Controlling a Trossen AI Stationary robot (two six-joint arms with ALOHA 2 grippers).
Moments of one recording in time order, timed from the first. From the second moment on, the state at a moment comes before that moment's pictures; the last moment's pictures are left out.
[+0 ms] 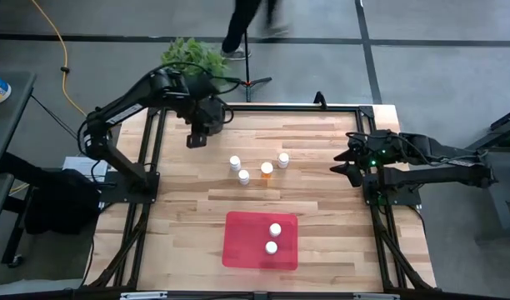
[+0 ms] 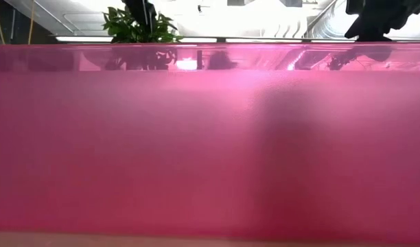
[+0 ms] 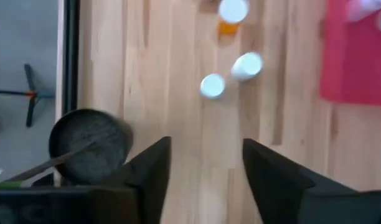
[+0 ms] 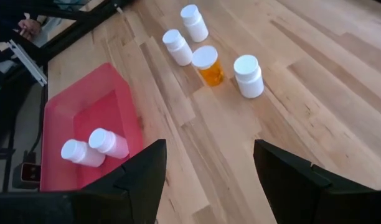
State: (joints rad) left arm 0.41 1.55 1.90 -1.54 0.06 0.37; right arm -0.12 0.60 0.76 -0.82 -0.03 0.51
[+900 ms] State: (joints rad) left arm 0.29 1.73 1.89 -1.46 0.07 0.43; right arm -0.12 0.60 0.76 -0.83 -0.04 0.51
